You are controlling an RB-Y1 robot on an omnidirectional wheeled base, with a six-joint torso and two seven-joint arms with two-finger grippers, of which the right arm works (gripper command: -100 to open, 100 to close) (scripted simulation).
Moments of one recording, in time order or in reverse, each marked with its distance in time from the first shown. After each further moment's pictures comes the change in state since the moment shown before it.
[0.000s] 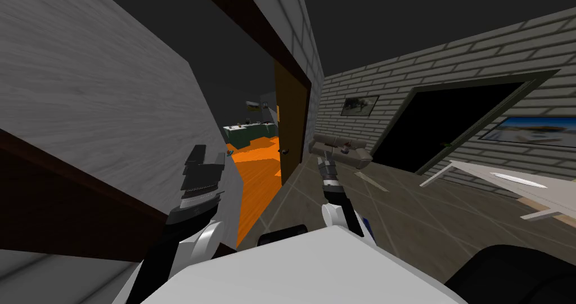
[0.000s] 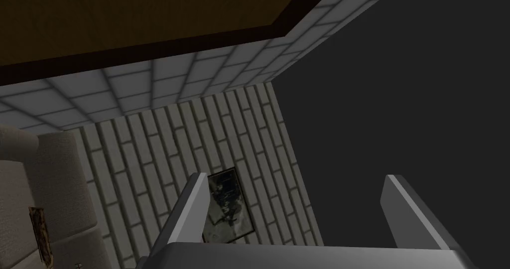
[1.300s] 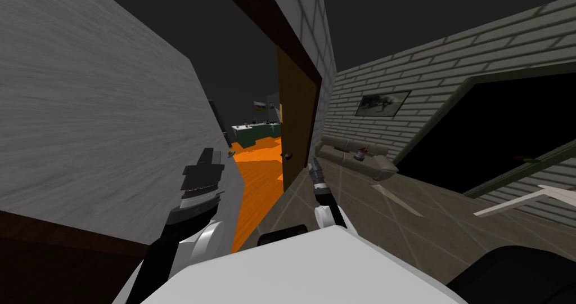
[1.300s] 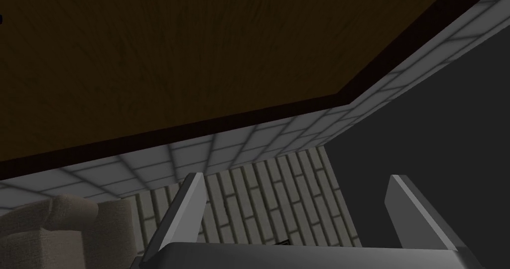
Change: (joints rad) arm -0.076 -0.065 0.081 0.246 0.016 -0.067 -0.017
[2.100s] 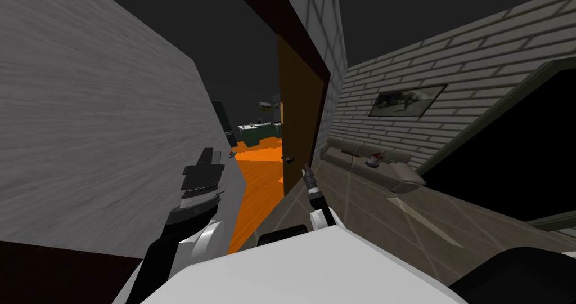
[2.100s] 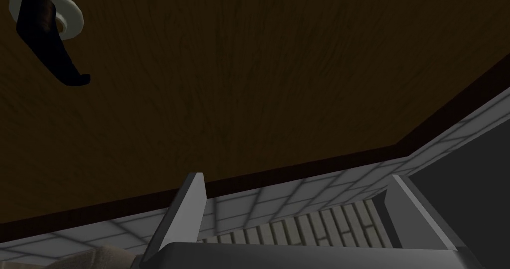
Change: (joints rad) arm -0.064 -0.035 0.069 0.231 0.014 -0.078 -0.015
